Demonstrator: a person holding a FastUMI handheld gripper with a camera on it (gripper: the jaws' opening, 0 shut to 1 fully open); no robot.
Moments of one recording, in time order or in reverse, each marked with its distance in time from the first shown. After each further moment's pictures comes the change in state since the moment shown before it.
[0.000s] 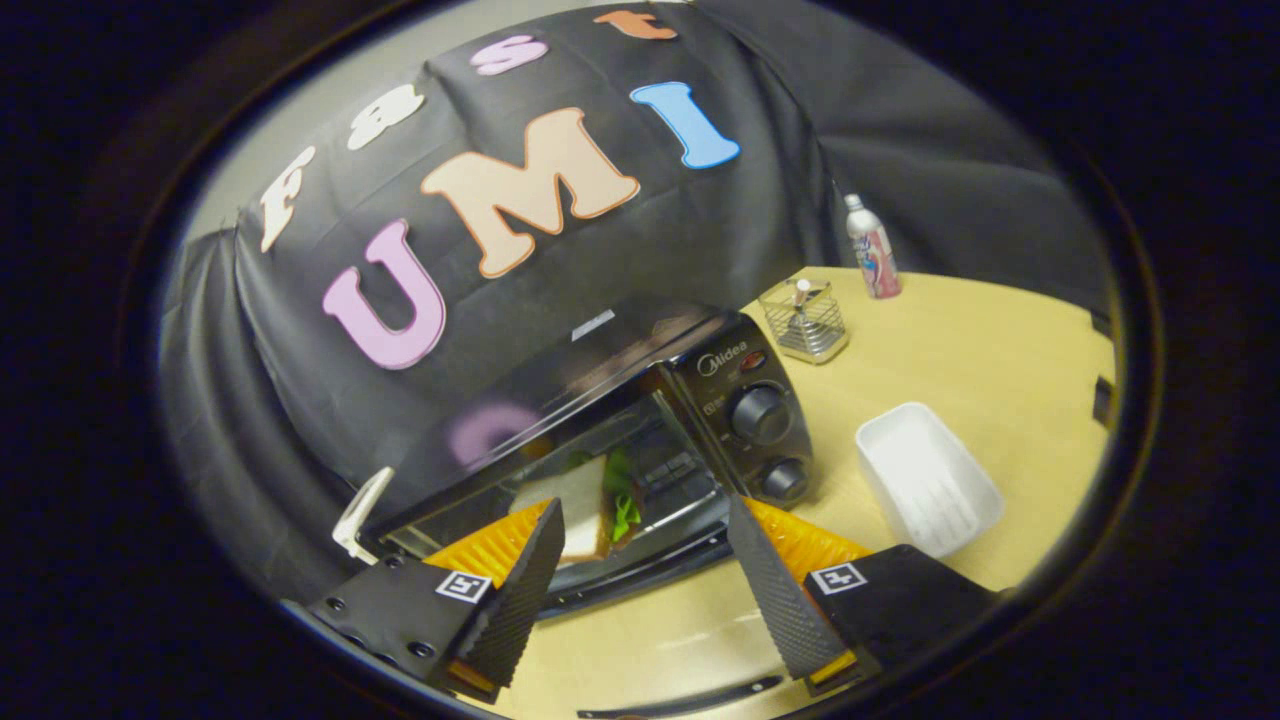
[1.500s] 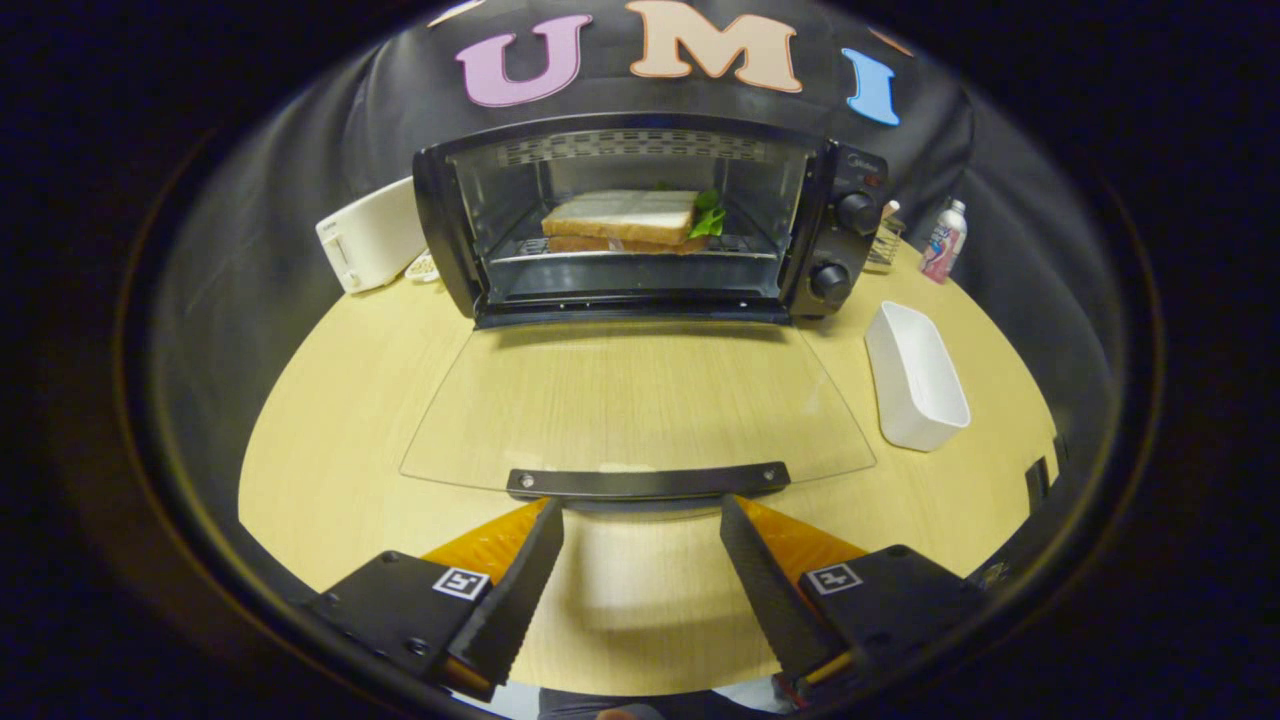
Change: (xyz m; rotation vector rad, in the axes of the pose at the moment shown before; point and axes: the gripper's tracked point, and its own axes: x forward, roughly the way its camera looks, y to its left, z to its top) arm -0.086 -0.007 -0.174 -0.530 0.416 -0.037
